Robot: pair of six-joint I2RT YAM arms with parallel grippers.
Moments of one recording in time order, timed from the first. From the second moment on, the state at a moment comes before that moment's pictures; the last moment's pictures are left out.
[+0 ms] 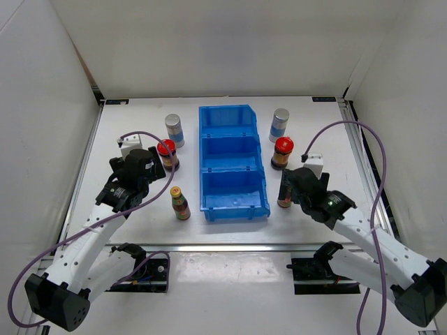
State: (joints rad) left arm -0.40 0.89 0.84 -0.58 -0.58 -0.43; right arm 0.68 0.89 0.70 -0.68 0.54 0.54
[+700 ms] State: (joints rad) left arm -0.40 0.91 0.84 -0.58 -0.58 -0.43; right arm 0.71 0.75 0.44 -0.19 0.63 0.38
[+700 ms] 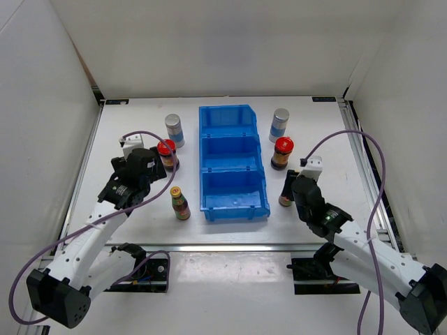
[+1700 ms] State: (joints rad) left arm -0.40 0.95 0.84 -0.58 -0.58 -0.43; right arm 0.74 0.94 0.83 -0.27 0.18 0.11
